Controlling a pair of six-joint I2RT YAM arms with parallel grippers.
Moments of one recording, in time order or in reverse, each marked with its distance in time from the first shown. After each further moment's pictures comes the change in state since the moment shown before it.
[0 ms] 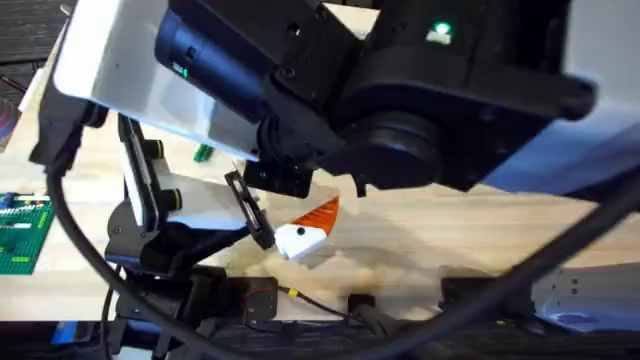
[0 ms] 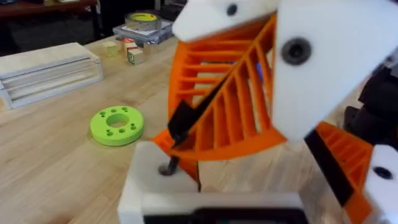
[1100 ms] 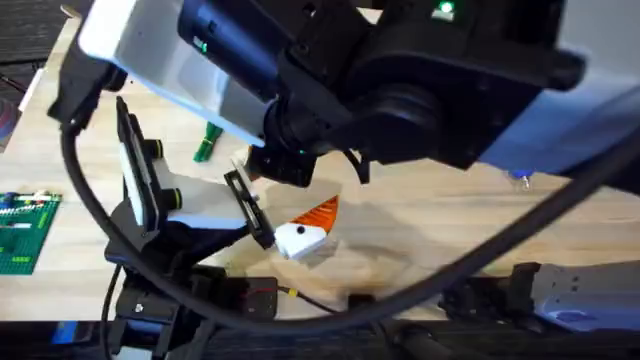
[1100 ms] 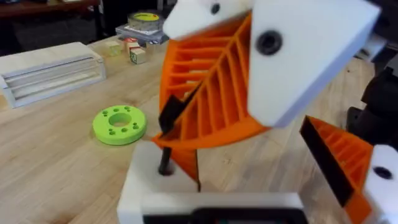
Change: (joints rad) left arm 0.000 0.000 0.000 -0.002 -0.009 0.000; right arm -0.052 0.000 -0.011 0.021 -0.054 0.022
